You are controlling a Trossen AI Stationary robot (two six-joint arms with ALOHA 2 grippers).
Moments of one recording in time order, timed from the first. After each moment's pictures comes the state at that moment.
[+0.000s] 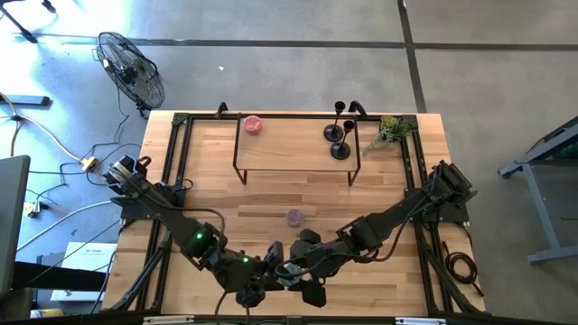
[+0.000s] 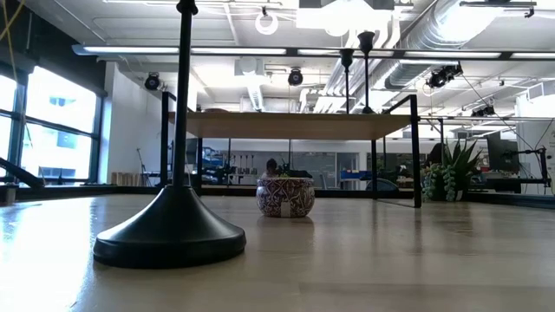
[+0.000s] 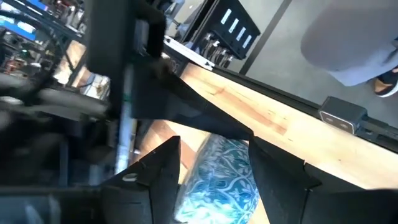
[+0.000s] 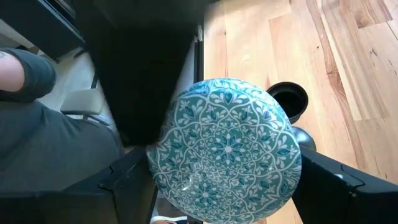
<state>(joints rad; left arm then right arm) -0.67 1.67 1.54 -0.35 -0.35 0.65 0.52 1.84 1.66 -0.48 0.07 0.65</state>
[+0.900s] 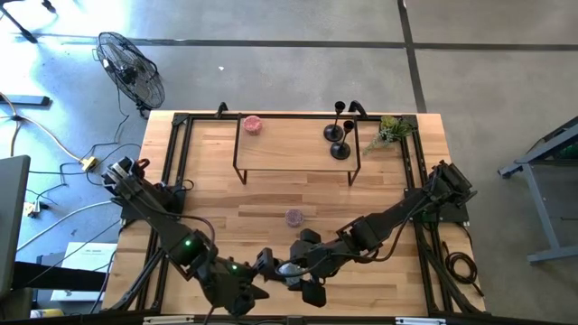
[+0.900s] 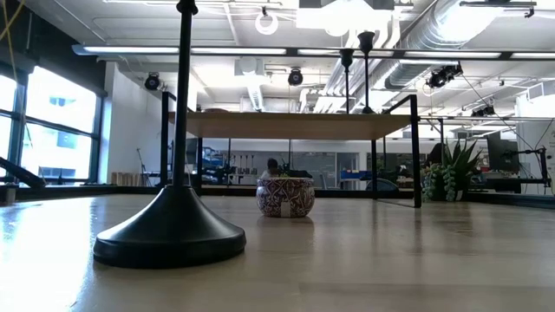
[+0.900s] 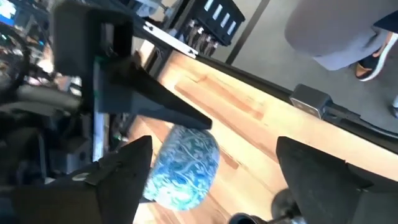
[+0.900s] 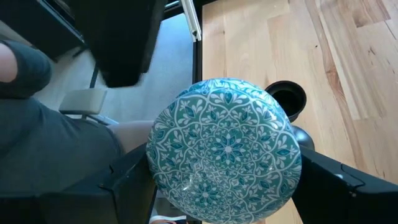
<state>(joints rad) -0.73 1.67 1.59 -0.51 -0.41 0.57 0.52 1.84 1.66 -0.48 0.08 0.65</state>
